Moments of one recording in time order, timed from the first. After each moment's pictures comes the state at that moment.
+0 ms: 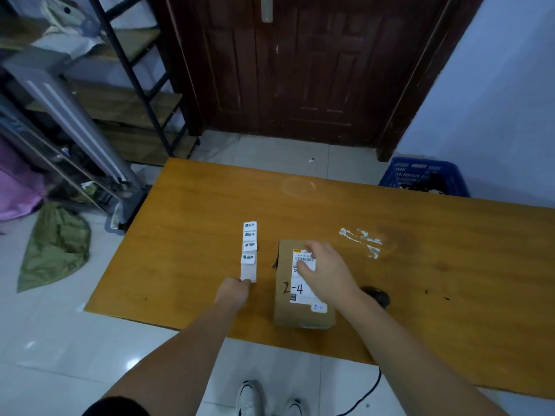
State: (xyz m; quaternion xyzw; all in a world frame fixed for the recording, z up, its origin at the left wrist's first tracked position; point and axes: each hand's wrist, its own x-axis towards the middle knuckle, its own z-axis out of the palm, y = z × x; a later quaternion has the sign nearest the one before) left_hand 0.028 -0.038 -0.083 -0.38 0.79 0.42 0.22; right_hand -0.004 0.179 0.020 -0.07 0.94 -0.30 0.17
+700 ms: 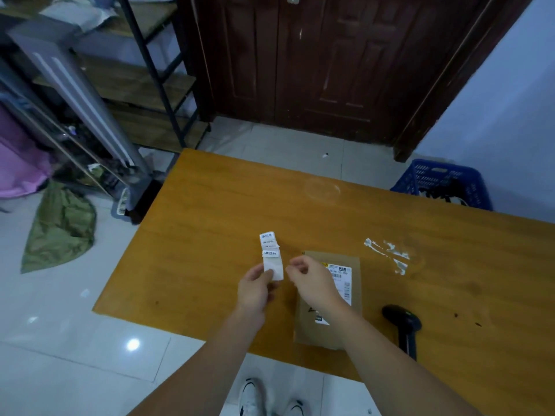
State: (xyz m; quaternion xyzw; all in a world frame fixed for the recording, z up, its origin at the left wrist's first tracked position) left_hand 0.011 -0.038 -0.082 -0.44 0.48 0.75 0.07; right_hand -0.028 0.091 -0.020 0.07 0.85 -0.45 0.27
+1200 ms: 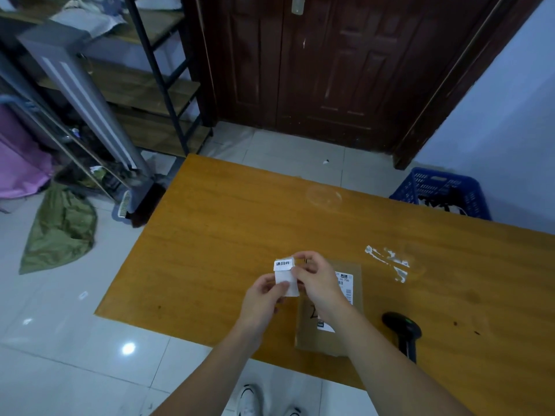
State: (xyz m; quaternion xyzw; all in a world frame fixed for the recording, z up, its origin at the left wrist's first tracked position) left_hand 0.035 -0.040 -0.046 -0.32 0.58 0.74 0.12; right_hand -0.034 0.087 -0.021 0.14 0.73 -0.63 0.25
